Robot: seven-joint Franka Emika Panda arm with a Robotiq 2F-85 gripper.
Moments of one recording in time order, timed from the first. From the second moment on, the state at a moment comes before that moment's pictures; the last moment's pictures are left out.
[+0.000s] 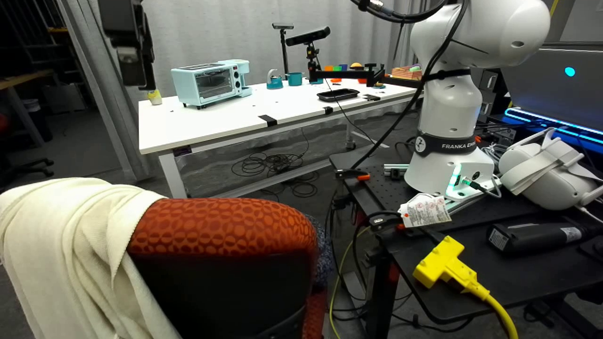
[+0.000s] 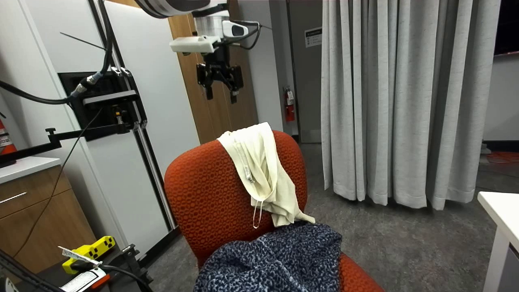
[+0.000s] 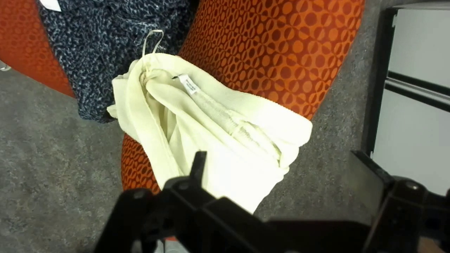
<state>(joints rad) 0.10 -0.02 0.00 -2.04 0.24 2.11 -0.24</state>
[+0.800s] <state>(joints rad) 0.10 0.24 0.05 -1.96 0.33 2.32 -0.13</state>
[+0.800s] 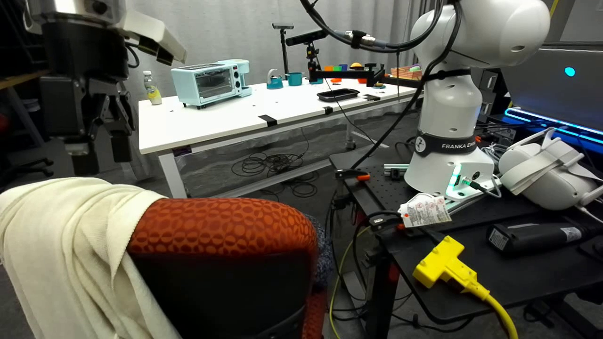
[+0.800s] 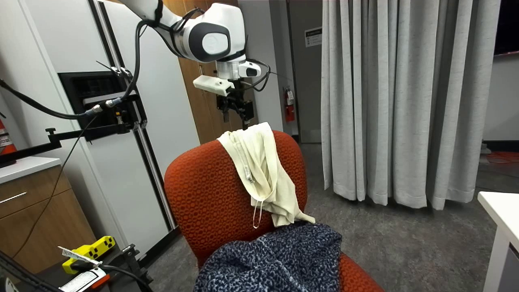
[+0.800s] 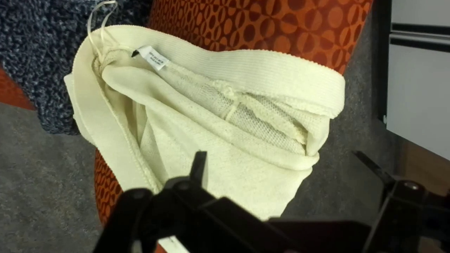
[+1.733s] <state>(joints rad) 0.07 0.35 0.07 -1.89 0.33 2.32 -0.12</state>
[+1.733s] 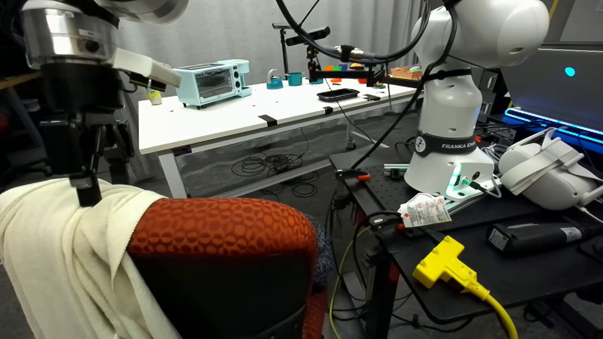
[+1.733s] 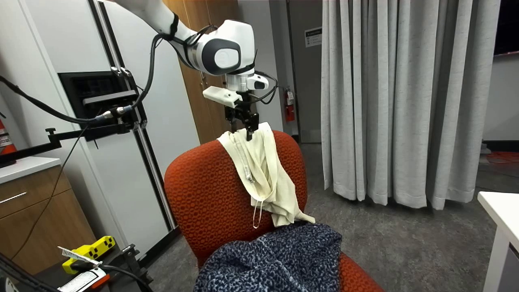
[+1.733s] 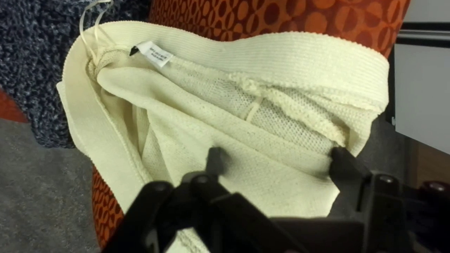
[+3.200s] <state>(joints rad) 0.04 0.05 0.08 -1.84 0.31 2.32 -0.11</state>
